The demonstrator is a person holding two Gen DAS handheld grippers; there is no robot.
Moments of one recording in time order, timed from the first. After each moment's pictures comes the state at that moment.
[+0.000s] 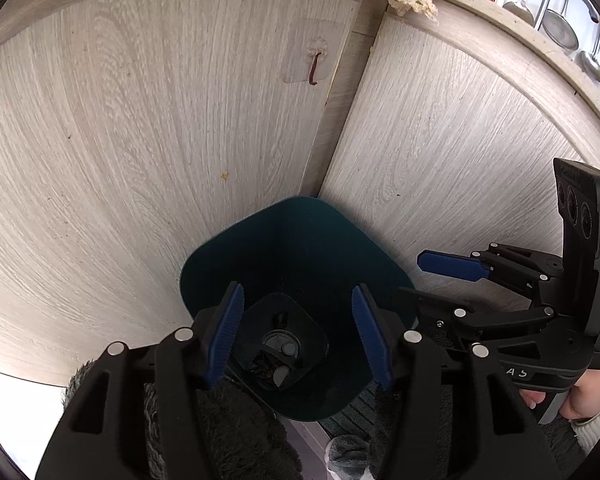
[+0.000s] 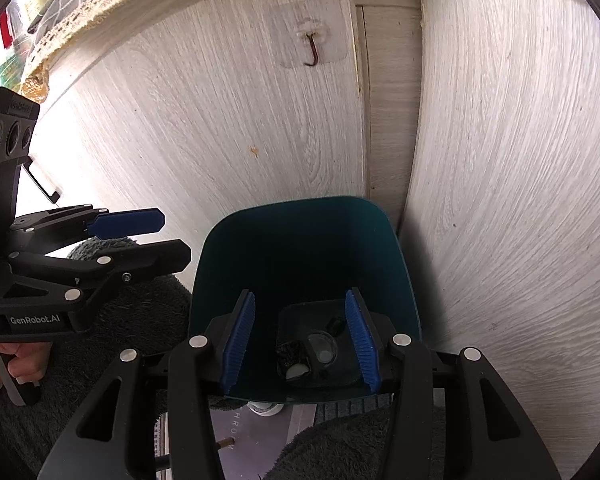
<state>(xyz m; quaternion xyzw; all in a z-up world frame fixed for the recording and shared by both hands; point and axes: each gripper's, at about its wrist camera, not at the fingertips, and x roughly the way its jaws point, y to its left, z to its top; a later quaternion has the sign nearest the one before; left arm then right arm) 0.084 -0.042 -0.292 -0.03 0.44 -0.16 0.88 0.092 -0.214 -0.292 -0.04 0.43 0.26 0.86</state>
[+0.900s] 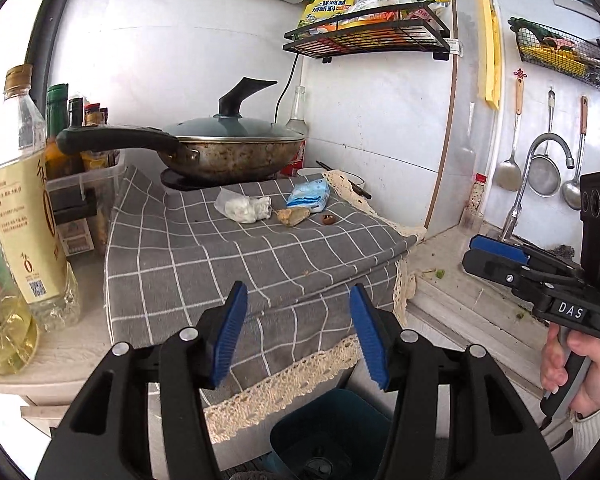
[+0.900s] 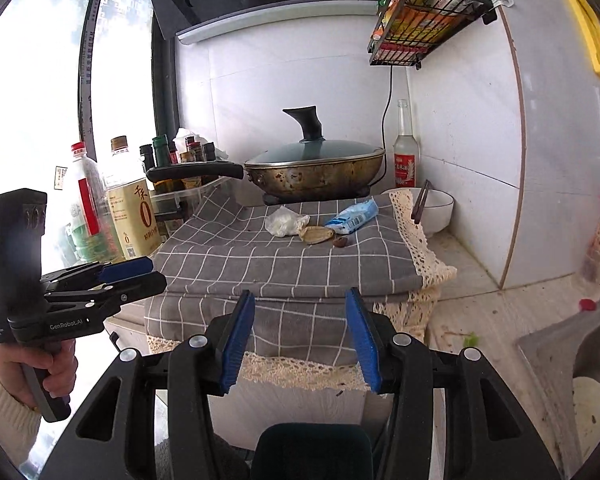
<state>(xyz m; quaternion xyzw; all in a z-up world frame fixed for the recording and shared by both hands) 0.056 0.020 -0.019 -0.03 0.21 -0.09 0.97 0.097 -0.214 -0.008 -0.01 0.19 0.32 0.93</state>
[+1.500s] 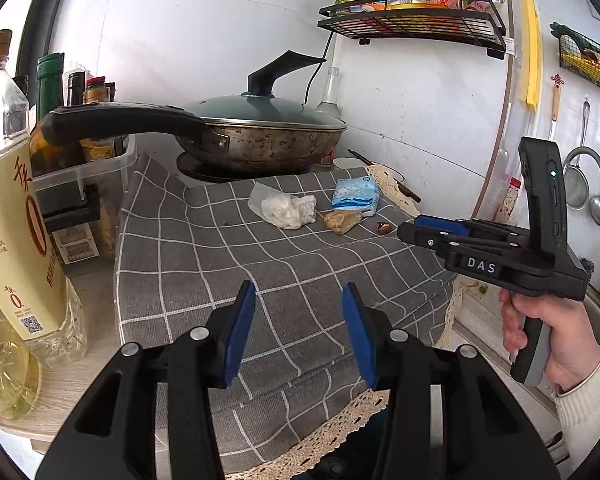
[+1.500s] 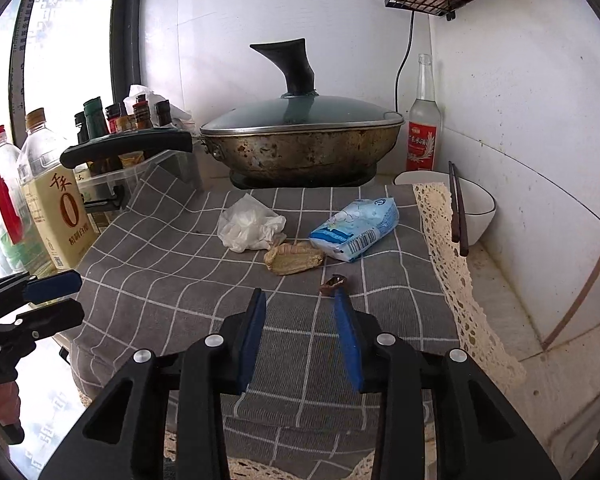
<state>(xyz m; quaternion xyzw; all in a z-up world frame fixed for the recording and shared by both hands) 0.123 0.063 -0.020 -0.04 0.26 -0.06 0.96 0.237 -0.134 -0.022 -0.06 0.26 0.29 0.92</state>
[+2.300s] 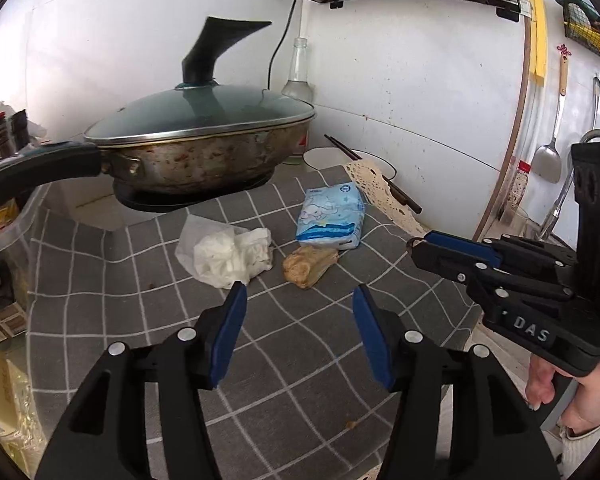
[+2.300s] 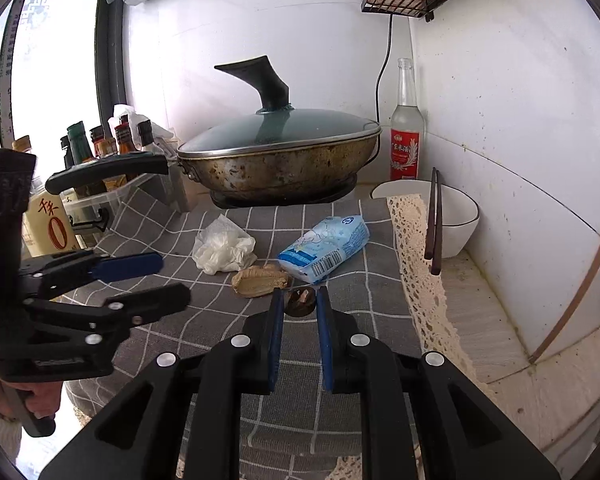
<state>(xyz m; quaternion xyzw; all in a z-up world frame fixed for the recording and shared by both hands) 0.239 0.012 -0.012 -0.01 0.31 -0.11 0.95 0.251 -0.164 -0.007 -0.04 0.25 0.29 0.92</state>
